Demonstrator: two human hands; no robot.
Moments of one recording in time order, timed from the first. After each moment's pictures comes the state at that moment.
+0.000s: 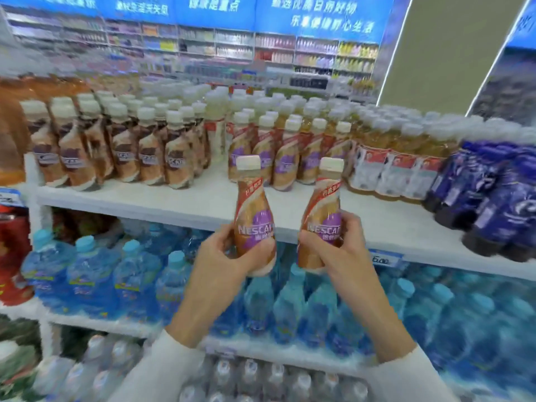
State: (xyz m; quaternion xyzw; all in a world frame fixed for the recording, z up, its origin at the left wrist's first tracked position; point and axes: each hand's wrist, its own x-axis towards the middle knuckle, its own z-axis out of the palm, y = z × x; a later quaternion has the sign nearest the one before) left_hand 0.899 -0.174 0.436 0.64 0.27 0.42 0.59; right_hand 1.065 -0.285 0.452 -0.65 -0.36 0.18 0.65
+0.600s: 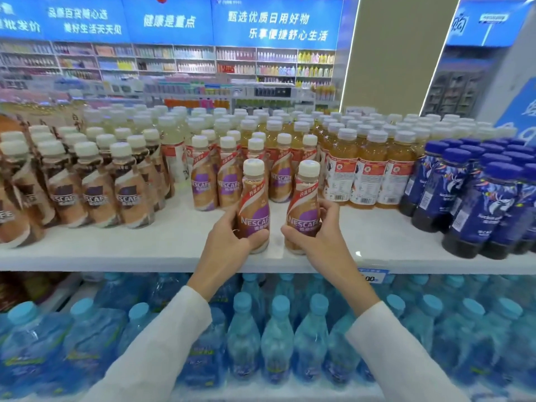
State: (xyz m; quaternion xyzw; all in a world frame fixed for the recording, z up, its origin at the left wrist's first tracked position) left_hand 1.011 -0.089 0.447 0.75 0.25 0.34 0.51; right_hand 1.152 -0.227 0.450 -0.68 -0.37 0.13 0.62
